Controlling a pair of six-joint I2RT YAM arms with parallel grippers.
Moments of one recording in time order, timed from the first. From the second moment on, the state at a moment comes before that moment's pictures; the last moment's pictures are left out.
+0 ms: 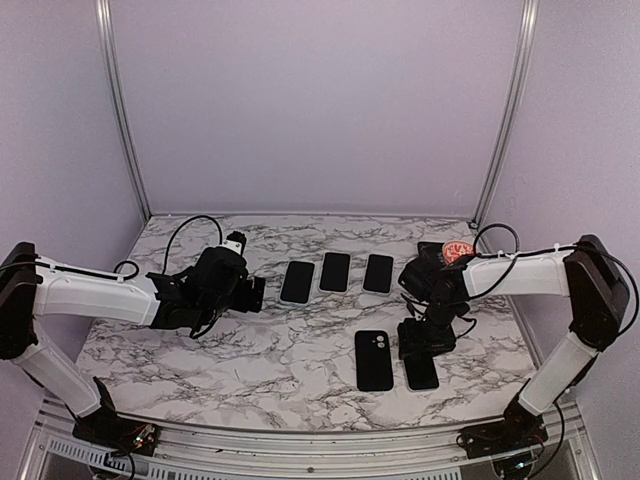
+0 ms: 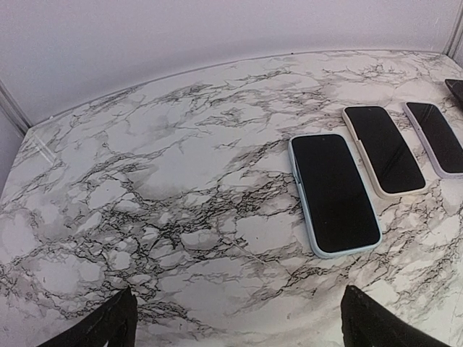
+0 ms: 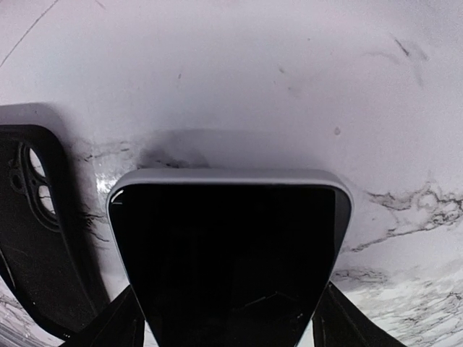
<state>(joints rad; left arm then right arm) -0.88 1.51 0.82 0.03 -0.61 -0.33 0.64 1.61 0.92 -0.80 -0.06 0.61</state>
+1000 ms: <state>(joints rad) -1.09 1.61 0.92 0.00 -0.28 0.04 0.69 1.58 0.94 -0.90 0.00 0.55</state>
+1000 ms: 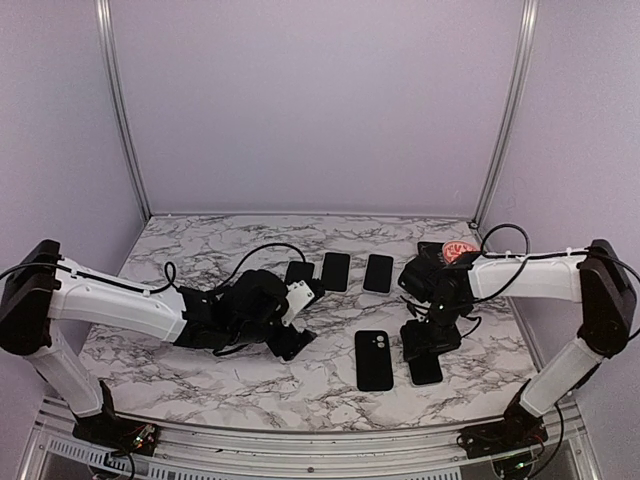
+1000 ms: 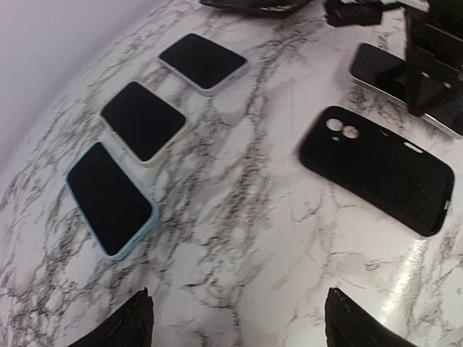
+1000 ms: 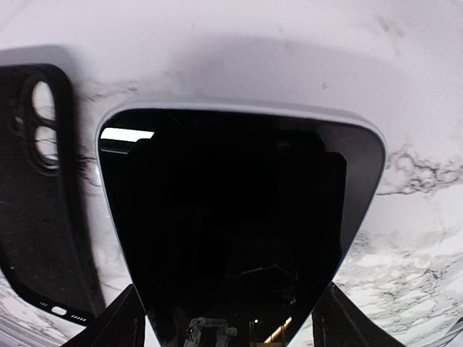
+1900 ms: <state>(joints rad) -1.22 1.93 1.10 -0.09 -0.06 0.22 0.77 1.75 1.11 -0.64 0.08 0.54</state>
